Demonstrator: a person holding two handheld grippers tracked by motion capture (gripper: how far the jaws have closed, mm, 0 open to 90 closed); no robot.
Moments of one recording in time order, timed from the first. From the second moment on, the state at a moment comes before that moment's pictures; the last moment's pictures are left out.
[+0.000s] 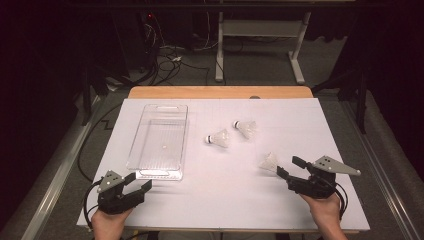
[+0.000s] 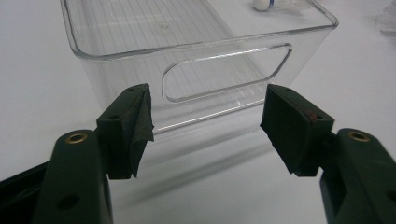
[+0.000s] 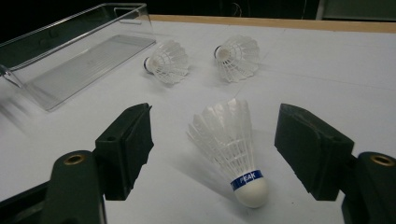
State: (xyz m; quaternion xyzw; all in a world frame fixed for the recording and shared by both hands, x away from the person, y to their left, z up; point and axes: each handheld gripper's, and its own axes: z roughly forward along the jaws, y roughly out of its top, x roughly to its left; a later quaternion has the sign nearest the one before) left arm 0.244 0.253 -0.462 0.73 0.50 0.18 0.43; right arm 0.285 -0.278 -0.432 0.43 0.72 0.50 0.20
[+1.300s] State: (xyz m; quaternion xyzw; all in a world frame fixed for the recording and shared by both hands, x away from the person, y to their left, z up) left arm 0.242 0.253 -0.462 0.73 0.50 0.18 0.43; right arm 0.318 -0.242 -0.426 0.41 0.73 0.50 0.20
